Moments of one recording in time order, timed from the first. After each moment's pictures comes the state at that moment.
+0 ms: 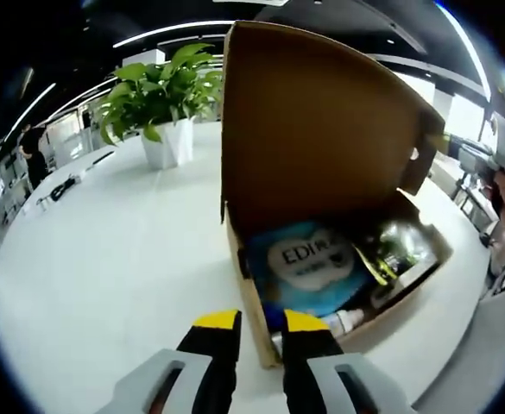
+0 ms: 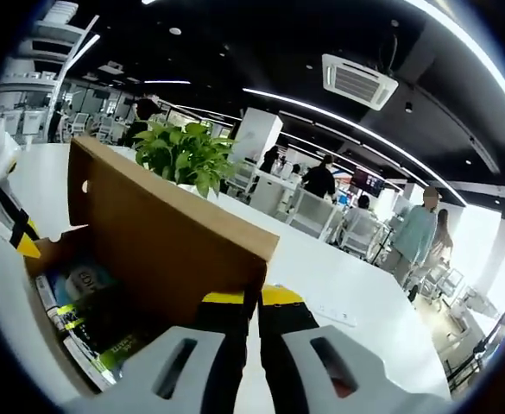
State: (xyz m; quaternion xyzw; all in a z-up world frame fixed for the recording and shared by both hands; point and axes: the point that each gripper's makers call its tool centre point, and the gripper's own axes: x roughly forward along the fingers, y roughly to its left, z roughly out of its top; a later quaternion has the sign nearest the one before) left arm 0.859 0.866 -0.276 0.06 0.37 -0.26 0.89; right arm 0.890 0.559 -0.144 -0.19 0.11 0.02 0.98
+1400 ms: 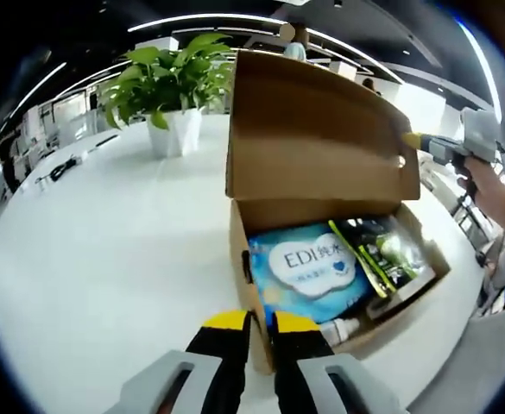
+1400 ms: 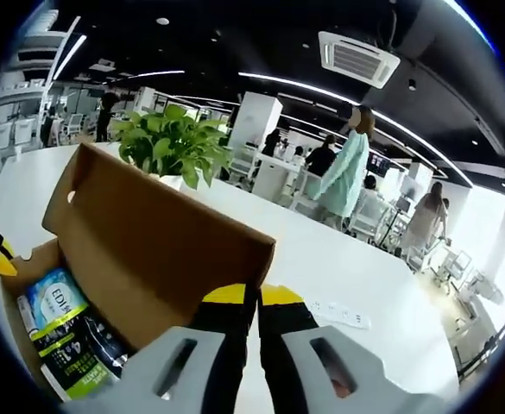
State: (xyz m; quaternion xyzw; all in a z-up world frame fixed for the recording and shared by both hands) left arm 0.861 0.863 -0.276 0.02 0.39 -0.25 0.89; right arm 0.964 0.538 -0.157 -0.15 0.16 0.02 0.97
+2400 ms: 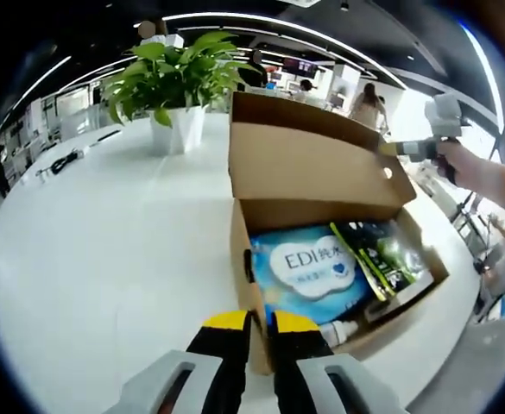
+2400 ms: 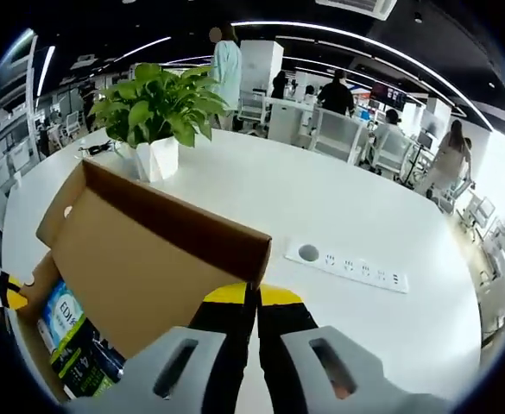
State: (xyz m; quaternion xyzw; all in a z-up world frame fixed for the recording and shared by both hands) left arm 0.866 0.864 -0.280 0.00 0.39 -0.24 0.89; right arm 1.014 0.524 -0.214 -0.07 0.32 0.05 0.94
